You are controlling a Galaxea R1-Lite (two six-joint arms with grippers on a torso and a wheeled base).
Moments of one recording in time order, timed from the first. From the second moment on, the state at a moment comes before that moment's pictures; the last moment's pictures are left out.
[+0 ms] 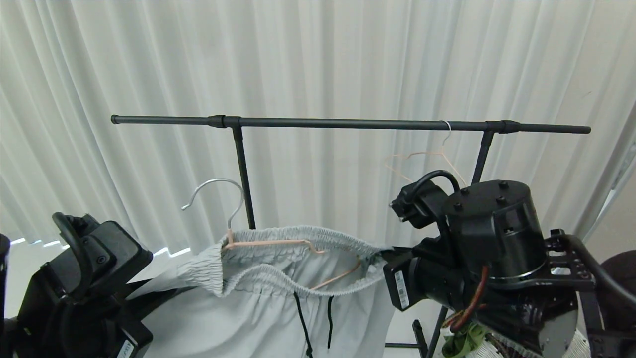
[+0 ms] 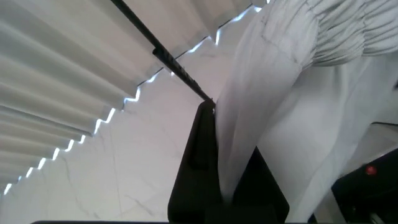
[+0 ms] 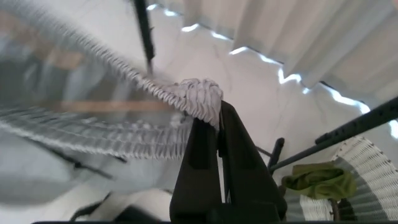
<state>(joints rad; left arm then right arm) -0.57 1.07 -0.55 0.03 0.25 0.36 1.05 1.65 -0.93 -0.21 -0.40 0.24</state>
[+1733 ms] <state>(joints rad) -0.87 0.93 -0.45 0.01 0.02 0.43 1.20 1.60 -0.91 -0.12 0.10 -0.28</state>
